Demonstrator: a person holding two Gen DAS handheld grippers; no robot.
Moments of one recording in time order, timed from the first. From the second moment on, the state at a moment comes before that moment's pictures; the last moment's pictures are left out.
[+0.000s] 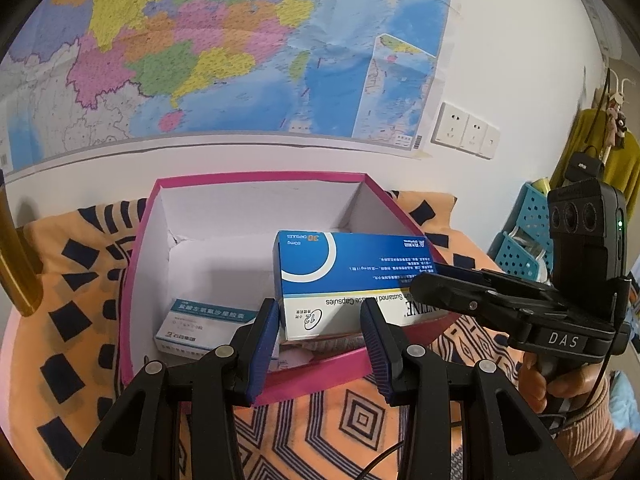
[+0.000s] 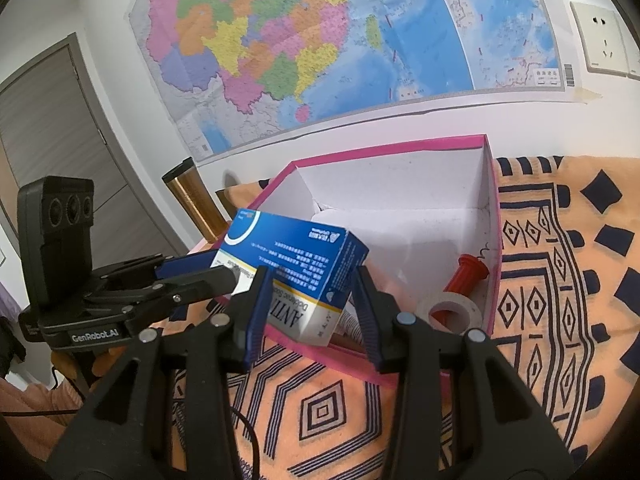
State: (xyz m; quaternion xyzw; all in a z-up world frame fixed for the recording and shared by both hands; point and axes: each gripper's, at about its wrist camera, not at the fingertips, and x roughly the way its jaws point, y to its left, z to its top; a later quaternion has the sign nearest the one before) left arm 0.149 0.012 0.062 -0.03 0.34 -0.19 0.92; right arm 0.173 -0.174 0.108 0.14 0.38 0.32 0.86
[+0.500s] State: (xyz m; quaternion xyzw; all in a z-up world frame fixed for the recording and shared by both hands) left arm 0.160 0.016 0.054 -0.04 0.35 -0.18 0.92; right arm 0.184 -0.165 0.097 0.14 0.40 0.31 0.85
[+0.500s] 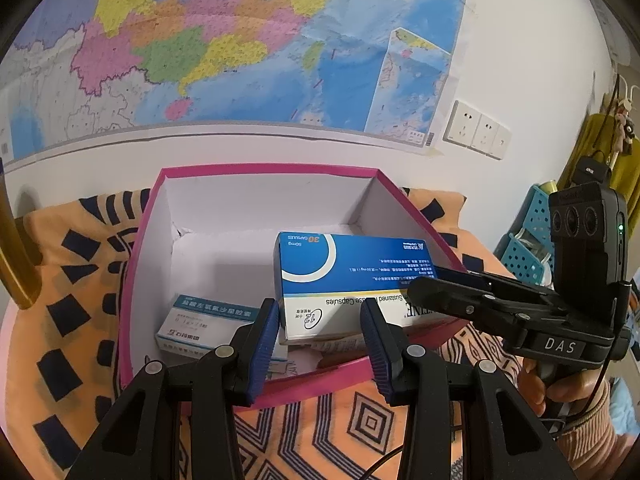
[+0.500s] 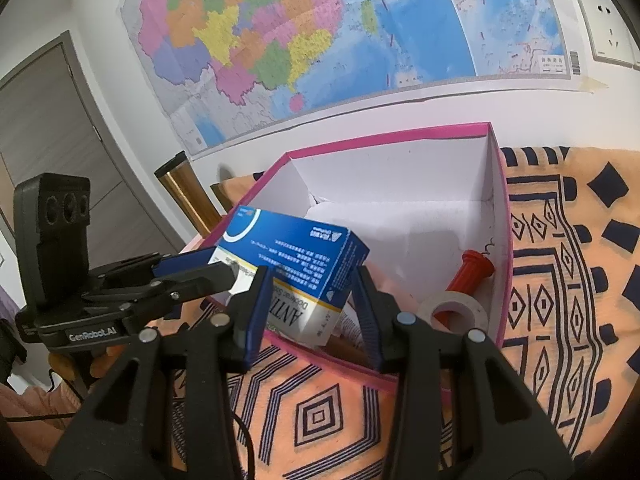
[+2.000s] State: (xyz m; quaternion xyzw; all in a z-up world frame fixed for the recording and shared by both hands) left arm 0.177 0.023 0.030 -0.05 0.38 -0.15 0.91; right arm 0.206 -0.144 0.076 0.09 0.44 0.28 0.85
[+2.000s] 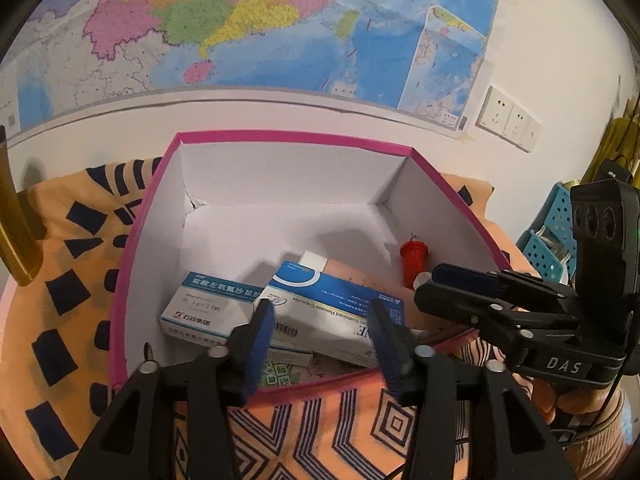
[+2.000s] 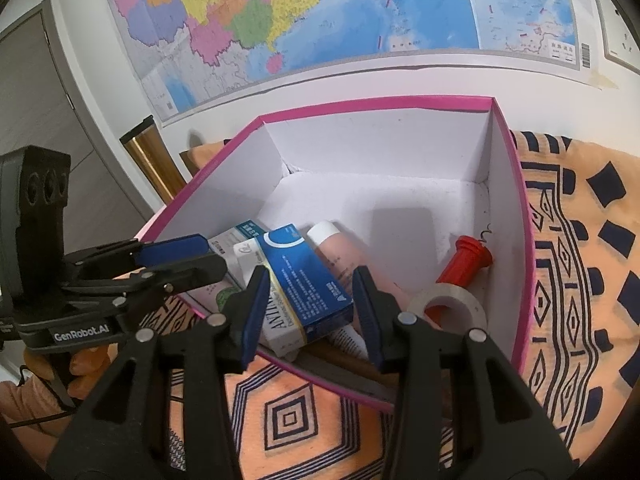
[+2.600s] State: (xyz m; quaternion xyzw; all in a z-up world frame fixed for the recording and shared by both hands) left arm 0.089 0.046 0.030 -0.03 0.31 -0.09 0.95; right arm 0.099 -0.155 0.096 0.03 0.34 0.23 0.91
